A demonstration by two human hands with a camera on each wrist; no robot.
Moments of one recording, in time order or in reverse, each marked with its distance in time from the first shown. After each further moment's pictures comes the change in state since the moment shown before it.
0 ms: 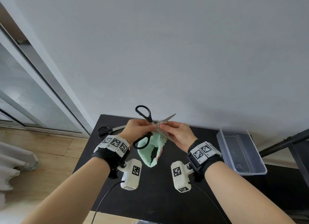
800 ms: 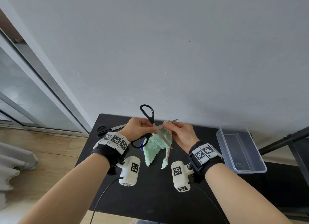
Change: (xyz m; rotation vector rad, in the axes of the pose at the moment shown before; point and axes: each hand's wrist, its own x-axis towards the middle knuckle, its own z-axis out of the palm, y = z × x) left_hand 0.010 0.003 0.000 0.113 -0.120 -0.009; right_hand 0.003 0.006 -0.013 0.019 0.144 -0.055
